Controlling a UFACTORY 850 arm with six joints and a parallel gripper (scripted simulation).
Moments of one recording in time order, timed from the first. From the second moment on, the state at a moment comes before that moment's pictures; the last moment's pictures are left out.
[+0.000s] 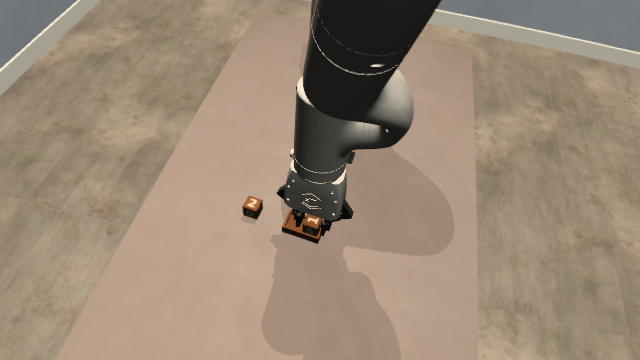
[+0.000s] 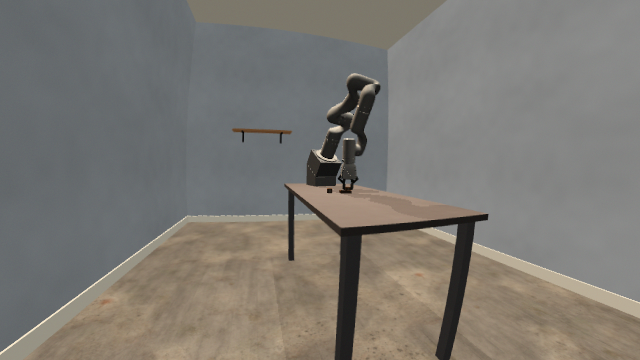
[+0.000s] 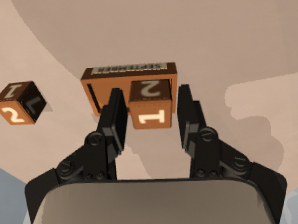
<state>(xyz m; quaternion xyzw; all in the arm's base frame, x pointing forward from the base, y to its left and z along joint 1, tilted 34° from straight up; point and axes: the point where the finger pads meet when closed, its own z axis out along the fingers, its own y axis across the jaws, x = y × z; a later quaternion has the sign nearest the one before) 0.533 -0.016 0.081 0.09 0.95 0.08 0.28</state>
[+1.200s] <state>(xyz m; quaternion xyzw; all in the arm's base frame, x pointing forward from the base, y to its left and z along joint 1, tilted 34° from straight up) 0.487 -0.025 0.151 0.09 0.95 0.08 0.28</state>
